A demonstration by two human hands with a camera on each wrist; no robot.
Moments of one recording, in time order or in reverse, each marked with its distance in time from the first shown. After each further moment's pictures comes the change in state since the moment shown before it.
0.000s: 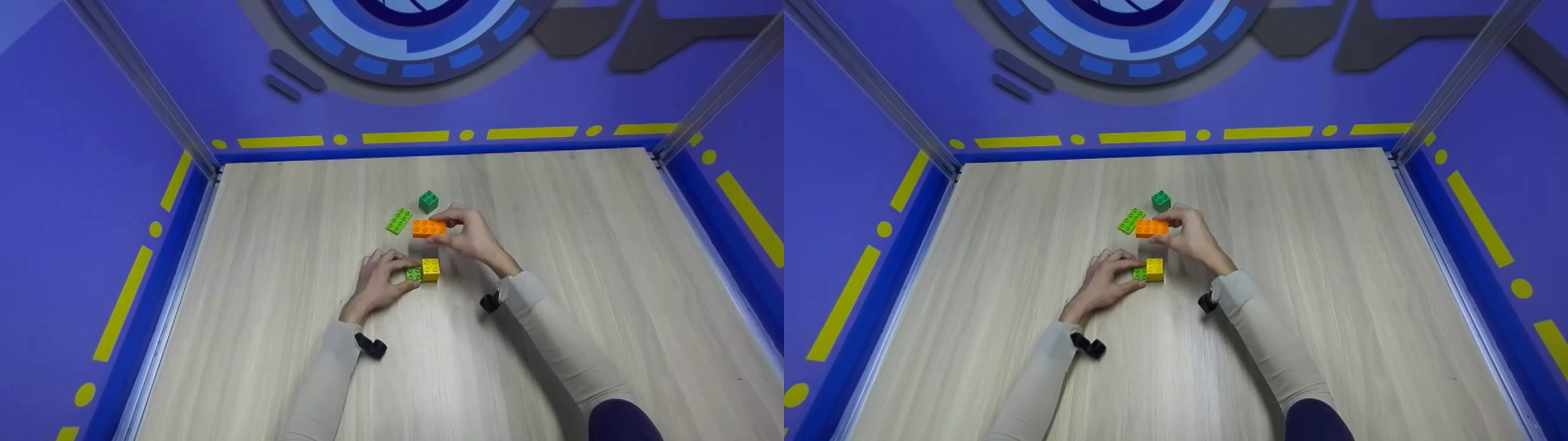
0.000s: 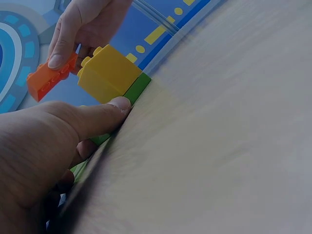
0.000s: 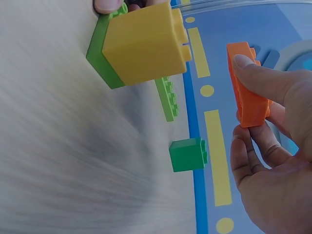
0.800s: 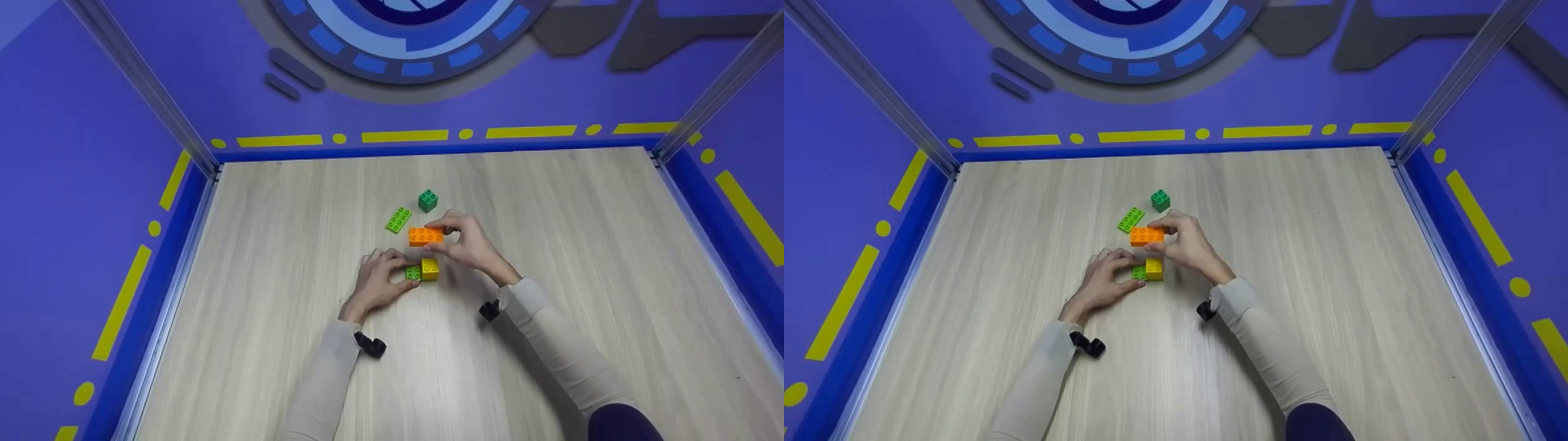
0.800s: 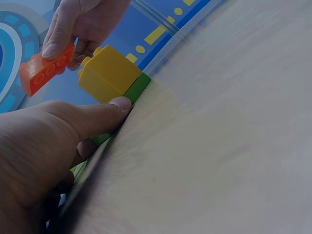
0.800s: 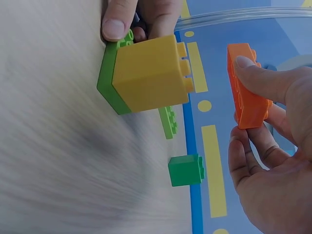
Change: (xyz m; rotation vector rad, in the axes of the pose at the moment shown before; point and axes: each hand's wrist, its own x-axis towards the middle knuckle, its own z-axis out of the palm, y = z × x) left_hand 0.000 -0.001 0.001 0.003 -0.012 -0.013; right_hand -0.013 -0.008 0.009 -0.004 -0.019 -0.043
